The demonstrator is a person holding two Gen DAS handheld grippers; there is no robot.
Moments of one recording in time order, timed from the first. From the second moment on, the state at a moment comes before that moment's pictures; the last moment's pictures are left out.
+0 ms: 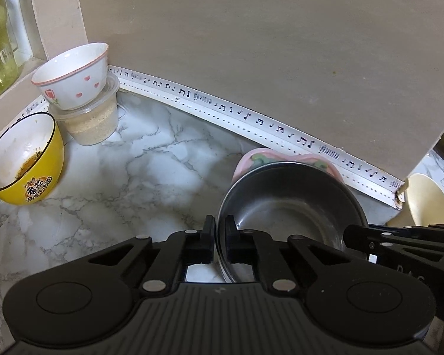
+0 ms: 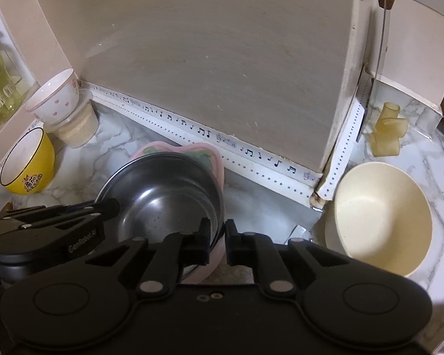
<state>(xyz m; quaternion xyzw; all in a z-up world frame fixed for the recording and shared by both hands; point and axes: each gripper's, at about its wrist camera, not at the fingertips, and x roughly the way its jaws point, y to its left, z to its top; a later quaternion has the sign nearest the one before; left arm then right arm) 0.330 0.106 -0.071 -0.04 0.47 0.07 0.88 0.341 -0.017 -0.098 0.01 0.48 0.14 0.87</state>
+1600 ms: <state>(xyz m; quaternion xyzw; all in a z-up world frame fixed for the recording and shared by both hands) 0.212 -0.114 0.032 0.00 0.40 -0.12 0.91 0.177 -0.247 0.009 0.11 0.39 0.04 0.91</state>
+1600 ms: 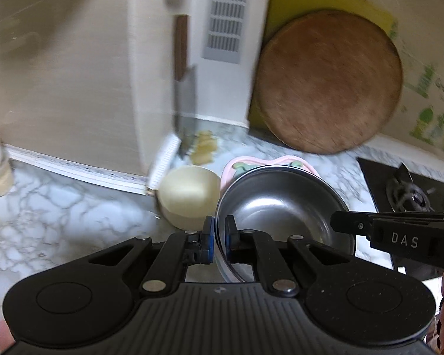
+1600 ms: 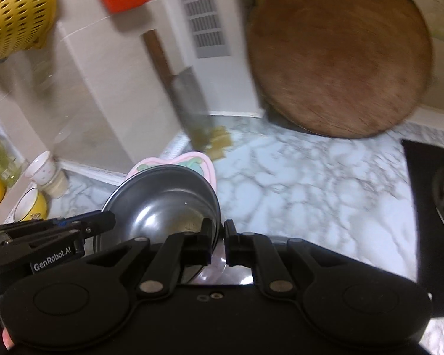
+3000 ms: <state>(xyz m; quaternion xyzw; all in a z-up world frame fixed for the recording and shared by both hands) 0.211 -0.195 -0.050 0.05 0.45 -0.16 0.87 0.147 -0.319 -0.075 0.16 0.45 -0.02 0.88</state>
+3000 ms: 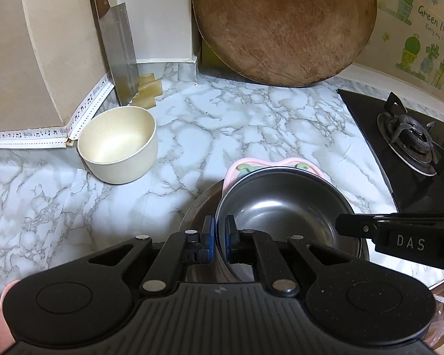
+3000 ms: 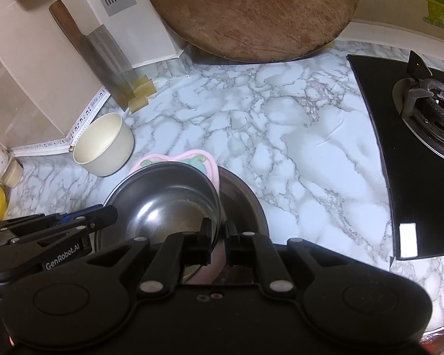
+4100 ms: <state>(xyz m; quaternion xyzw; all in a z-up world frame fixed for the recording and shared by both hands) 0.209 -0.175 -0.044 0.03 0.45 -0.18 0.87 0.141 -0.306 -0.056 0.15 0.44 -0.01 0.89</state>
